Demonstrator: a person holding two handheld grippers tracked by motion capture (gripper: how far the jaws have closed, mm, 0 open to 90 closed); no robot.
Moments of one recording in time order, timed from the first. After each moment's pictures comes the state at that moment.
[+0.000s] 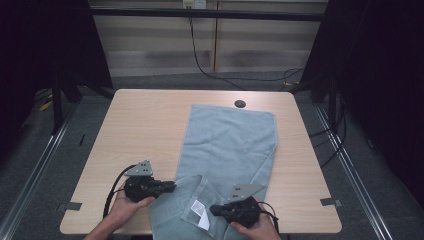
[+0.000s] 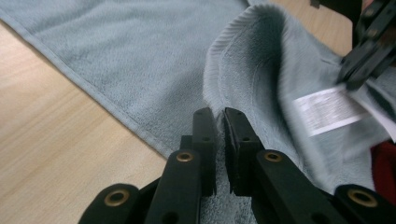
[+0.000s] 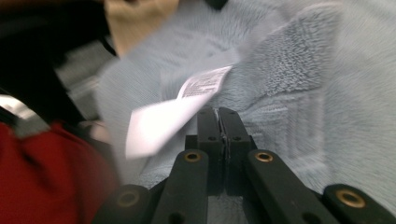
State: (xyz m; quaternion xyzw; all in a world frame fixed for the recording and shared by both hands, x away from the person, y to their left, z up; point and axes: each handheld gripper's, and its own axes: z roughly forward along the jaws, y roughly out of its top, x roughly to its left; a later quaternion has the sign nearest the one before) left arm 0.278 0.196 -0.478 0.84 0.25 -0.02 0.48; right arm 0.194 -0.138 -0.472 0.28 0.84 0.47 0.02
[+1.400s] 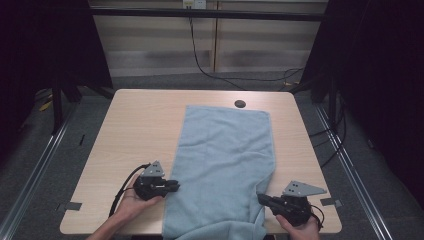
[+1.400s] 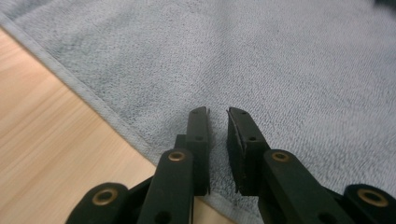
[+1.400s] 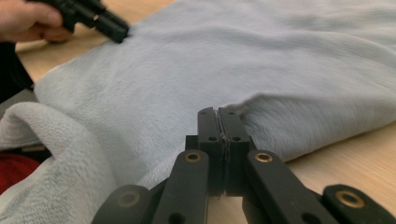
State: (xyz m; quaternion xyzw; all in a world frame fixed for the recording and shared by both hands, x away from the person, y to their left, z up) left arm 0.287 0.185 -0.503 0.88 0.25 0.04 0.41; right arm 0.175 -0.245 -0.465 0.43 0.77 0.46 0.12
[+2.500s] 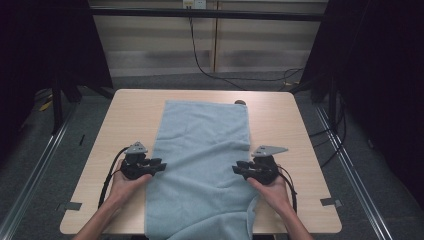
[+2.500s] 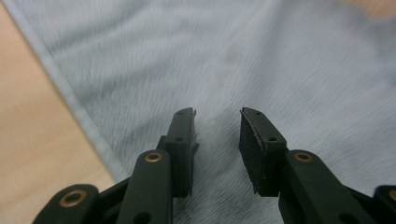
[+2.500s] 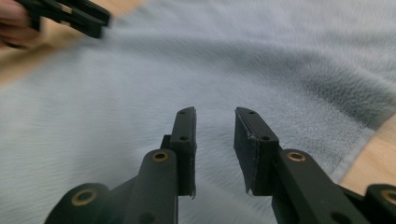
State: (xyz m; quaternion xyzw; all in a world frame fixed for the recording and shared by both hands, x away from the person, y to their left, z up) left arm 0.344 0.213 -0.506 0.84 0.35 0.06 0.42; right arm 0.294 -0.193 -0.476 0.41 0.80 0.43 0.10
